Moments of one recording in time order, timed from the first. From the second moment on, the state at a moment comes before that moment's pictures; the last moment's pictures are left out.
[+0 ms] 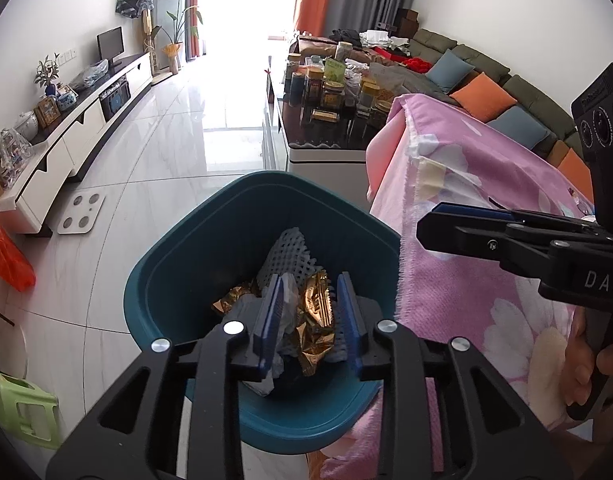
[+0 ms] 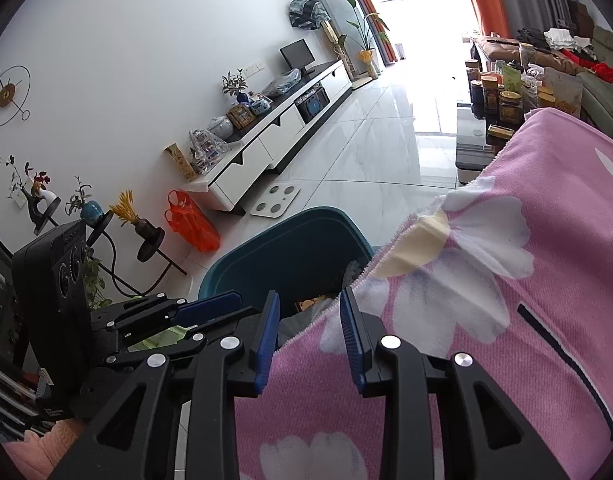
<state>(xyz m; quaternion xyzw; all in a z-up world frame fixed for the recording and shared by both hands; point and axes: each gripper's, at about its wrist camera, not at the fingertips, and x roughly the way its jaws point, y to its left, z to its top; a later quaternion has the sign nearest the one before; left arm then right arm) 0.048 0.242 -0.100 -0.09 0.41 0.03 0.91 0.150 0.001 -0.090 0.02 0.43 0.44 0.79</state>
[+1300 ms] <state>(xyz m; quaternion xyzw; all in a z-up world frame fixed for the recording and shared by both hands) 0.041 -0.018 -0.047 0.02 0.34 -0.22 0.92 0.077 -0.333 -0.073 0.13 0.33 0.19 0.92</state>
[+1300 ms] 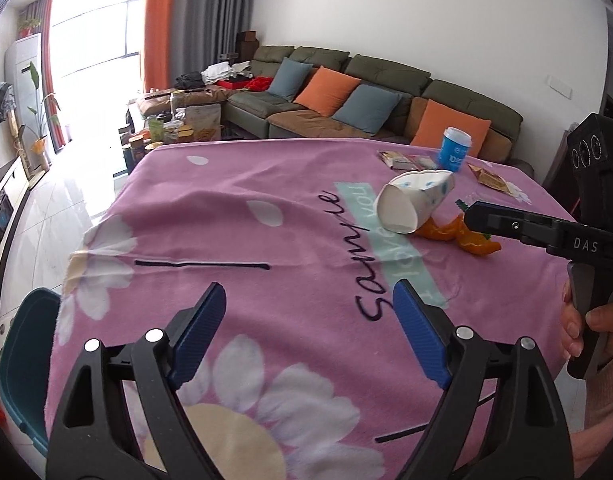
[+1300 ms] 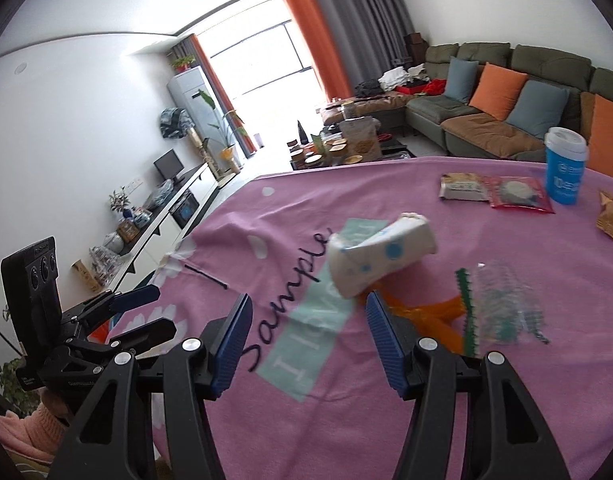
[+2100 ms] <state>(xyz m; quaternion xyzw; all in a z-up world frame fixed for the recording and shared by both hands) 0.134 -0.159 -0.069 0.03 0.41 -0.30 0.86 0.105 -0.422 -0.110 0.16 0.36 0.11 0.91</state>
